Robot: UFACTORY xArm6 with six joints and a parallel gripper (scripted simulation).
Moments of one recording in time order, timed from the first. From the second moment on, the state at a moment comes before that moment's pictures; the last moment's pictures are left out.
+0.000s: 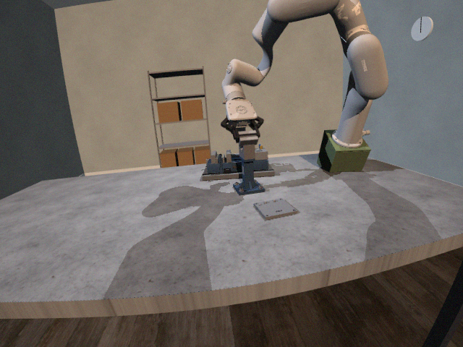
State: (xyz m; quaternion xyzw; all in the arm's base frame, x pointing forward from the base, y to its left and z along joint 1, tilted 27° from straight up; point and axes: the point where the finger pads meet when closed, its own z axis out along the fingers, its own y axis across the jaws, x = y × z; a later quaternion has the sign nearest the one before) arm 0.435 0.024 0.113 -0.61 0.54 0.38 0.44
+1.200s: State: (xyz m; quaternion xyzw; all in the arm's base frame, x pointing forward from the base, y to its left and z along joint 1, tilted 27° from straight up) arm 0.438 0.027 0.102 -0.61 0.54 0.38 0.44
